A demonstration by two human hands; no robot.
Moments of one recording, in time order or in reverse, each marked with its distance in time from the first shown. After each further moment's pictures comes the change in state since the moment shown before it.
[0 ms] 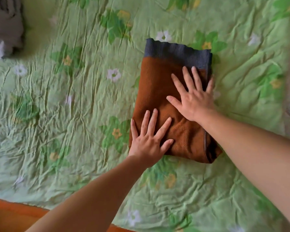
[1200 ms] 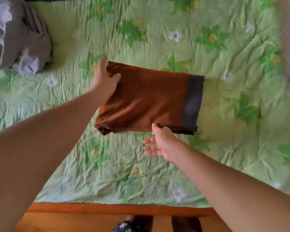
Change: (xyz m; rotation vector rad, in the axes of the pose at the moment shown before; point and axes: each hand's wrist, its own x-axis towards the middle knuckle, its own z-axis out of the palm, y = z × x) left_hand 0.054 -0.208 -0.173 -0.734 0.195 -0.418; right_hand -0.112 -0.259 -0.046 1.697 -0.617 1.035
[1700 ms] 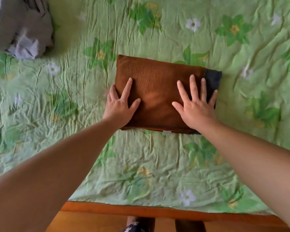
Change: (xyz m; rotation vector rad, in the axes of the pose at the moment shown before) left_hand -0.048 -0.091 0.039 0.529 -0.175 0.145; right_hand 0.082 -0.051 -0.078 -1.534 0.691 -0.830
